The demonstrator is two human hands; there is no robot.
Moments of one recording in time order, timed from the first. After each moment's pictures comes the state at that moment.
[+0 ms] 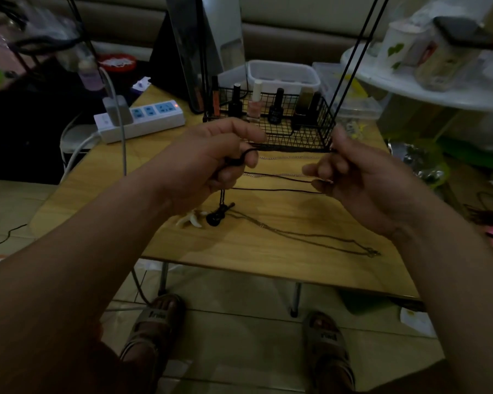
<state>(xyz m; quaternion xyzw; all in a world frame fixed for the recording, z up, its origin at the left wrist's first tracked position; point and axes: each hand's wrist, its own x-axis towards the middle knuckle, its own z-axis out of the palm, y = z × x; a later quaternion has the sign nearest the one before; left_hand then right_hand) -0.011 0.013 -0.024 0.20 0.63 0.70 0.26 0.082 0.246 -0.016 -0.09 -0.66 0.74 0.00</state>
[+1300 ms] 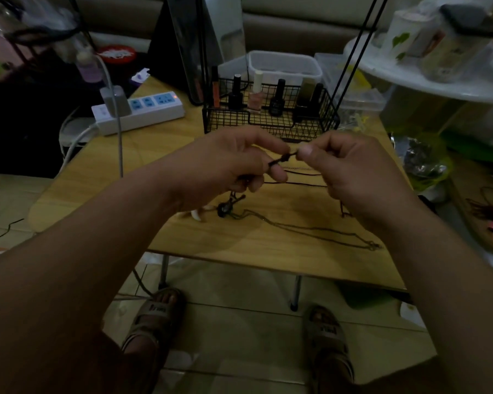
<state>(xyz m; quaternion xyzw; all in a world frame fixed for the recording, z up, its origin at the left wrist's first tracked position) 0.004 0.022 -0.020 0.26 0.71 0.58 0.30 0.079 0.229 -0.027 -0.08 -0.84 0.53 0.11</state>
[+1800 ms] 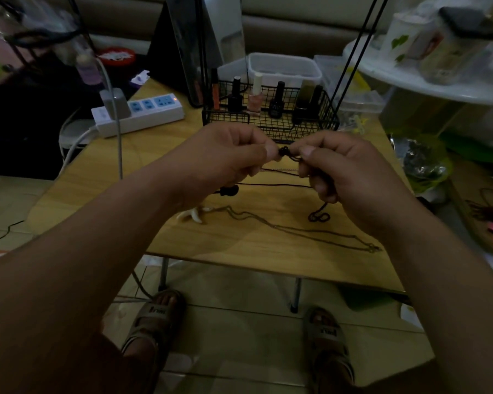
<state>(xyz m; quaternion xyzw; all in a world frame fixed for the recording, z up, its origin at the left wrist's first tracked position) -0.001 0.023 -0.020 0.25 0.75 0.57 0.22 0.081 0.226 -0.022 -0.05 -0.80 0.59 0.06</state>
